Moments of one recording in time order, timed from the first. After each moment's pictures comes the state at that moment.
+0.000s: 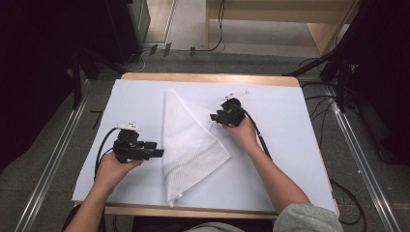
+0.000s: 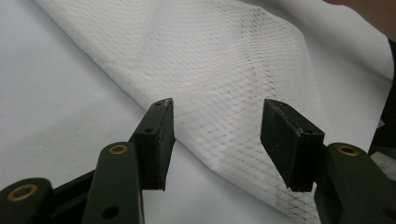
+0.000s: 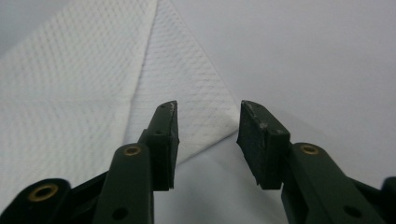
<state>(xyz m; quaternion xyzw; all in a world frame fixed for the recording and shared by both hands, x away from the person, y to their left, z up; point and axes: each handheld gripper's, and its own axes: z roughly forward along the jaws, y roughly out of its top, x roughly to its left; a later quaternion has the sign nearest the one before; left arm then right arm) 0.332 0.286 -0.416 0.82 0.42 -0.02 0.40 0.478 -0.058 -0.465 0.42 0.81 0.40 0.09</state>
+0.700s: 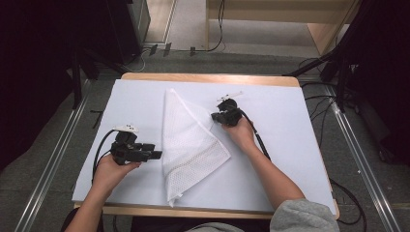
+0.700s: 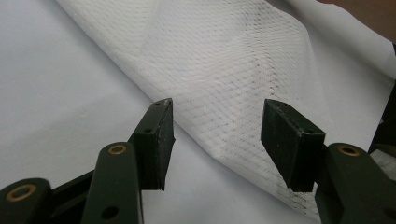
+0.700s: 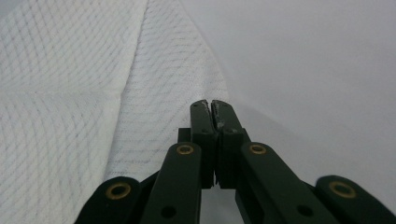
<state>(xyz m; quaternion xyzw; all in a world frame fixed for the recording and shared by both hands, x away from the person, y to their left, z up) 0.327 0.289 -0.417 0.81 0.43 -0.02 0.39 0.483 -0.049 -0.470 0.42 0.82 0.38 0.09</state>
